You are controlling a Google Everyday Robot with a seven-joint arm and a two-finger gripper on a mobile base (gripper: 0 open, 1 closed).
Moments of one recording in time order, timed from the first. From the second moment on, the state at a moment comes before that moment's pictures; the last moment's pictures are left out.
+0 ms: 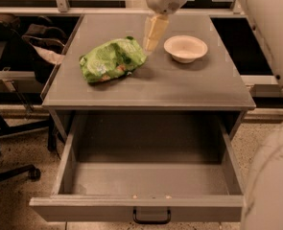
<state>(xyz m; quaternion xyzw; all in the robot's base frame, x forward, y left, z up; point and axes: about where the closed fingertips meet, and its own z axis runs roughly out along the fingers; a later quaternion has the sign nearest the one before) 0.684 0.007 0.993 -0.79 0.48 0.01 0.38</state>
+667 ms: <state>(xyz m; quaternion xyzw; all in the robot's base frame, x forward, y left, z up) 0.702 0.033 0.967 -0.80 0.46 0.06 0.39</state>
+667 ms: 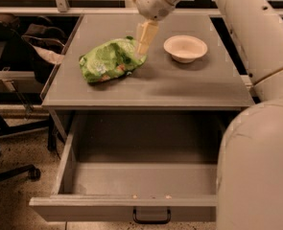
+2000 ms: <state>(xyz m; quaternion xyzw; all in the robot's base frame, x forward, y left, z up) 0.713 0.088 0.927 -0.83 0.43 0.11 0.34</state>
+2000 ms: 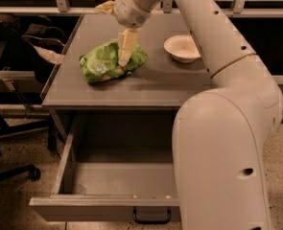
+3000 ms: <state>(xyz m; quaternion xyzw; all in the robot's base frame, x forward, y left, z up) 0.718 0.100 0.909 -0.83 0.42 0.13 0.34</state>
